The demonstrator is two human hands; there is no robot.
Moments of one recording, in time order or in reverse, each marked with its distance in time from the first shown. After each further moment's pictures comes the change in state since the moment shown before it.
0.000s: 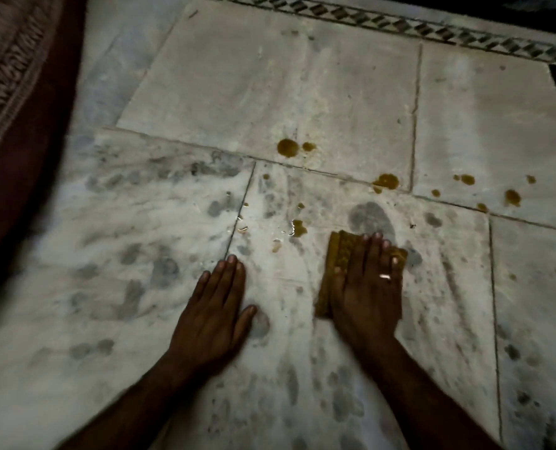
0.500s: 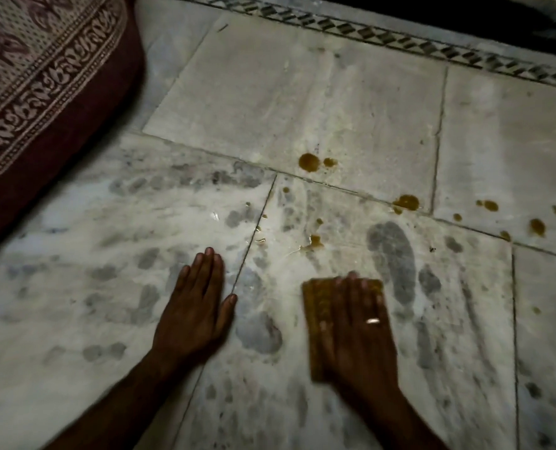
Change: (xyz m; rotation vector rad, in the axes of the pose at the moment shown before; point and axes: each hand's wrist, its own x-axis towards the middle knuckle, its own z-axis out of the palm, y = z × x) left_hand 0.006 -0.041 -0.008 -0.023 0.051 -0.183; right_hand -0.044 -0.003 0.009 0.030 0.042 -0.376
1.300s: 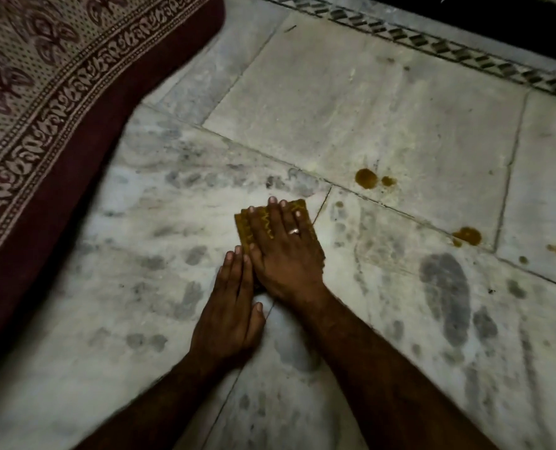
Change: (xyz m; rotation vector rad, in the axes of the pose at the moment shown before) left_hand -0.001 -0.007 -0.001 -0.247 0.152 -0.054; right_hand 0.177 -0.152 0.017 0.064 -0.043 -0.350
